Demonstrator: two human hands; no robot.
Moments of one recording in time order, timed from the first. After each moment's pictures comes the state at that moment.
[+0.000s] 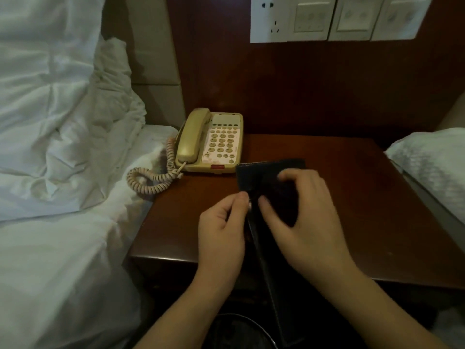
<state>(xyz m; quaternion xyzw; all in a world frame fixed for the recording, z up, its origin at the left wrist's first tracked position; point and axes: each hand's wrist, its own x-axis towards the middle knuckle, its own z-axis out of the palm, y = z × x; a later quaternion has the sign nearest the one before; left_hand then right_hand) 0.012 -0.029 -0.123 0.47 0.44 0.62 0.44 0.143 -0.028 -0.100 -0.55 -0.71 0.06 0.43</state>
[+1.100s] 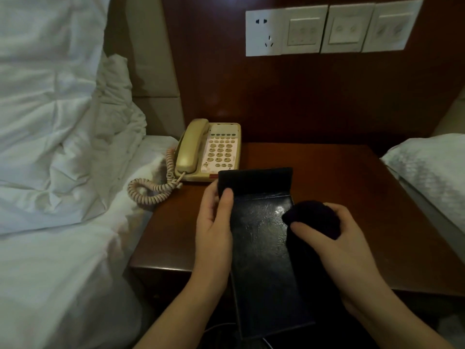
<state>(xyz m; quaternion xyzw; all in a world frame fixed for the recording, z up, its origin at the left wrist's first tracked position) 0.010 -0.021 -0.109 0.44 0.44 0.62 0.48 0.178 -0.047 -0.101 -0.60 -0.42 0.44 0.52</state>
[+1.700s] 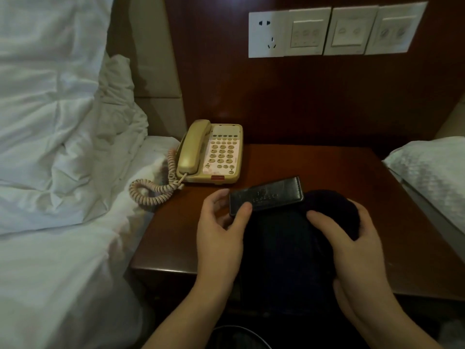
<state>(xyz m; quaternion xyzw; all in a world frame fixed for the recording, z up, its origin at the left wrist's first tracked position) 0.010 -0.019 -0.120 0.45 0.52 0.59 0.42 0.171 -0.049 -0.097 -0.51 -0.32 0.46 0.65</state>
